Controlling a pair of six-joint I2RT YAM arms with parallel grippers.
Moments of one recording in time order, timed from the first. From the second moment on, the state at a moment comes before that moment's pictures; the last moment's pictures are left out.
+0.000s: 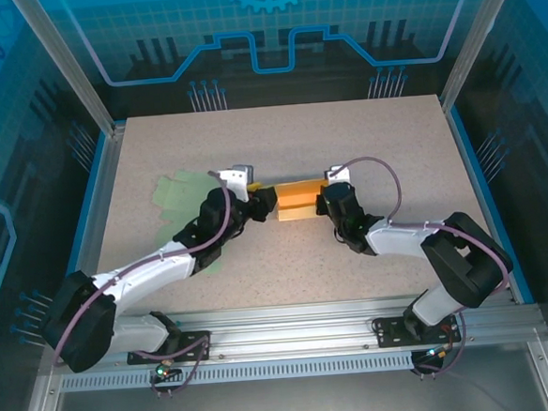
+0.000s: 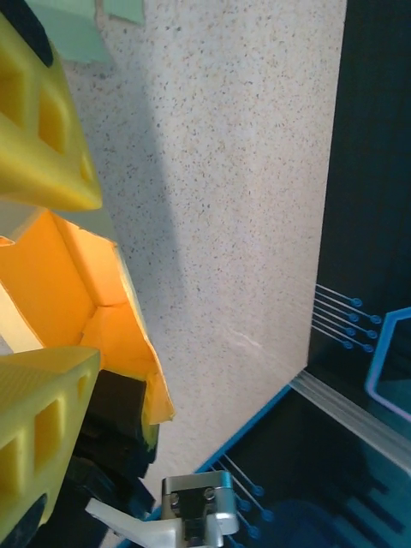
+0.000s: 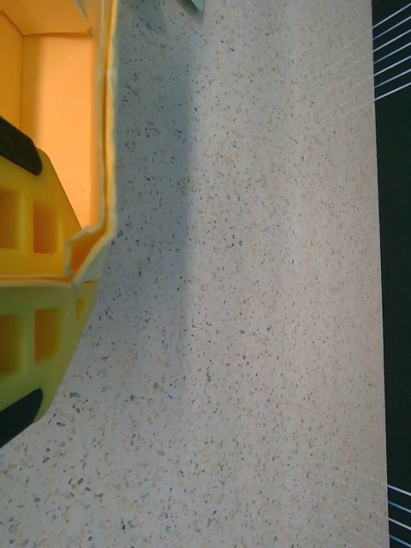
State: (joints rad) left arm -0.65 1.29 0.71 0.29 -0.09 -0.41; right arm 0.61 1.53 0.63 0.40 0.47 0.31
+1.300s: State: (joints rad) left arm -0.50 1.54 0.98 -0.12 0.13 -0.11; right arm 0.61 1.38 0.68 0.13 0.39 0.29
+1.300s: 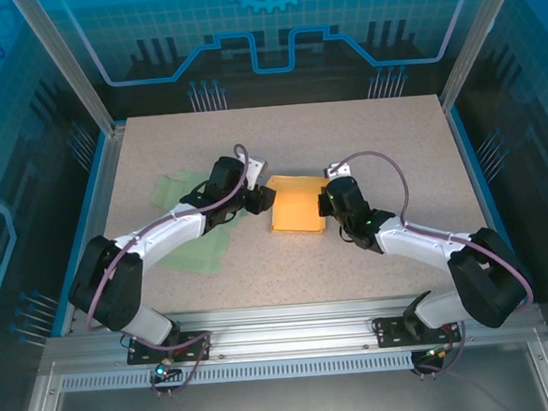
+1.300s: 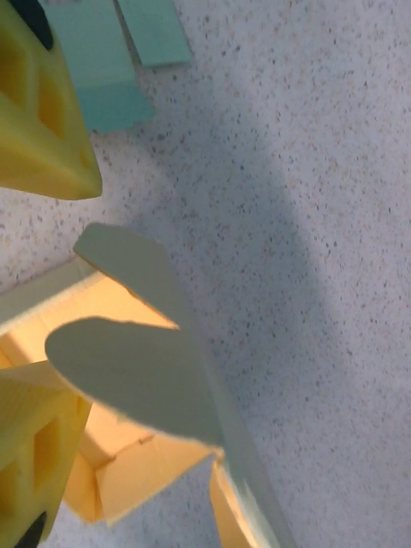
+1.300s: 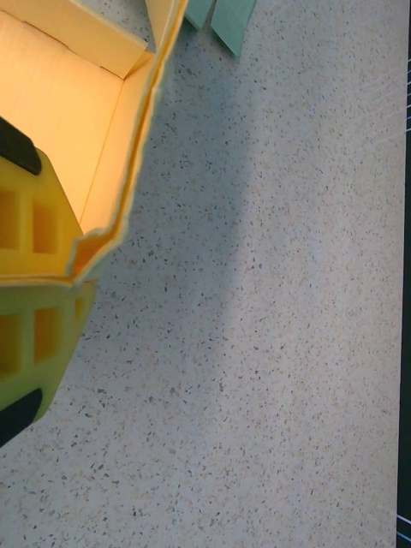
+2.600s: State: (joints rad) left arm -0.57 1.68 1.00 0.01 0.03 -0.49; right arm 0.61 1.41 0.72 0.12 0.37 0.40
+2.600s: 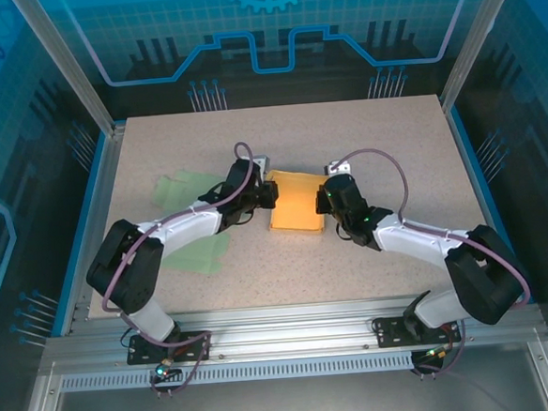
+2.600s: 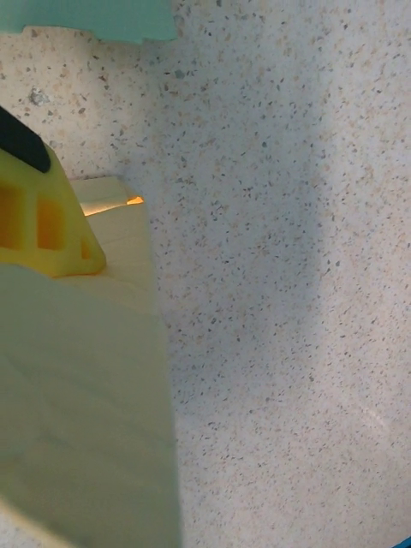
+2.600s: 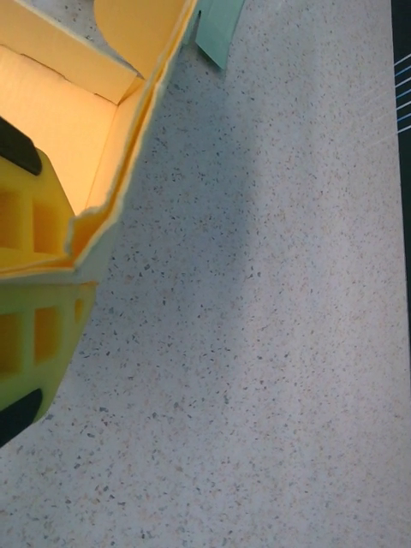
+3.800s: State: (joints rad) left arm -0.61 1.70 0.85 0.26 -0.10 -0.59; right arm 0.69 1.49 0.69 0.21 0.48 0.48
